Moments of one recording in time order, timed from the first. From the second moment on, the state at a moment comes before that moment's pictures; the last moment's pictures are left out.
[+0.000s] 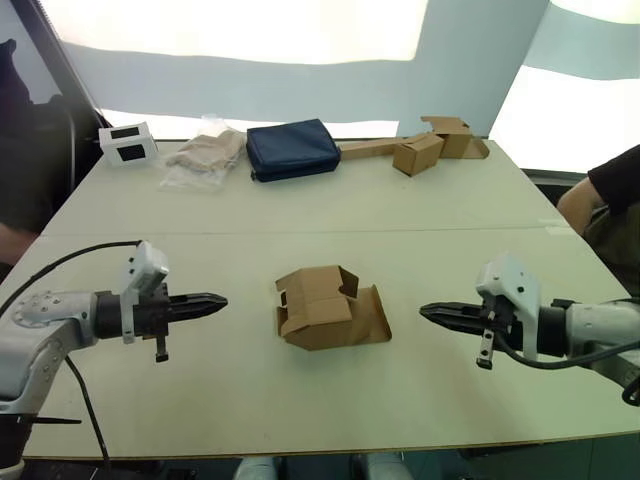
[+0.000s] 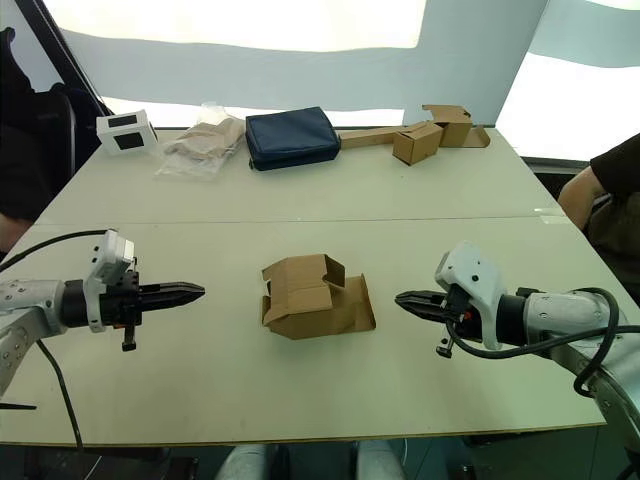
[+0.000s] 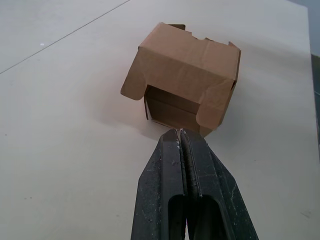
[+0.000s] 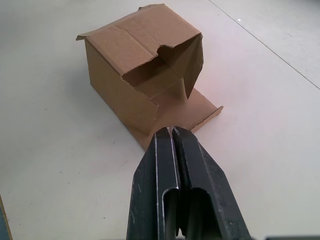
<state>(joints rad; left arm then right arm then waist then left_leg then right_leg) -0.15 0.93 0.23 -0.21 -0.66 0.58 -1.16 -0.06 -1.01 -0.26 -0.66 0.71 0.81 0.82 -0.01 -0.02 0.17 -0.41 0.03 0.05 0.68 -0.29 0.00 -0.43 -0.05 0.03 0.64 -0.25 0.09</state>
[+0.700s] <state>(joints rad) -0.25 0.93 0.21 -0.25 -0.68 0.67 -1.13 -0.06 -1.00 -0.25 -0.65 0.71 0.80 0.80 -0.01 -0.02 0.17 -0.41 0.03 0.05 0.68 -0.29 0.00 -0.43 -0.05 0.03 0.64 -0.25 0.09</state>
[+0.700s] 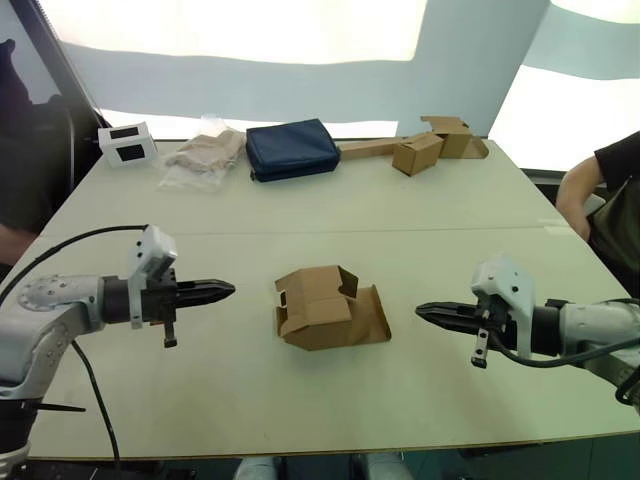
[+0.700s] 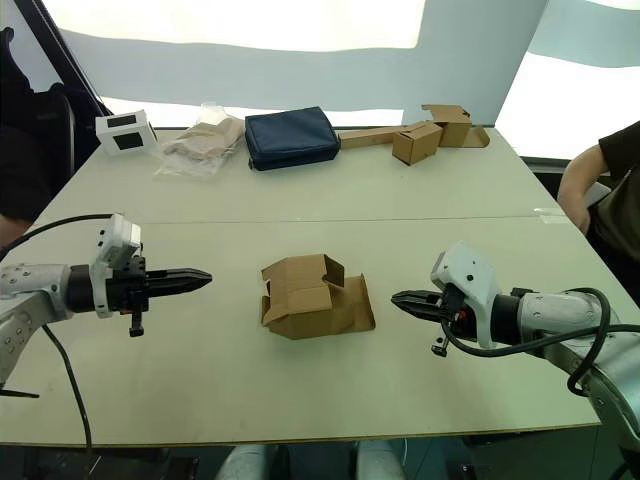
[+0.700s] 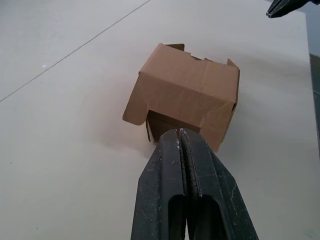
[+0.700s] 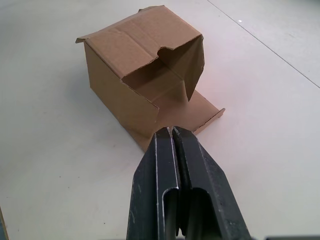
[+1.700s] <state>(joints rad) -0.48 0.55 0.15 0.07 -0.97 1.33 -0.81 -0.03 -0.98 -0.26 -0.75 0.75 0.85 0.70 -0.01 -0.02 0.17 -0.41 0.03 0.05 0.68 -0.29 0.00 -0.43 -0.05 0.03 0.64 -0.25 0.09</state>
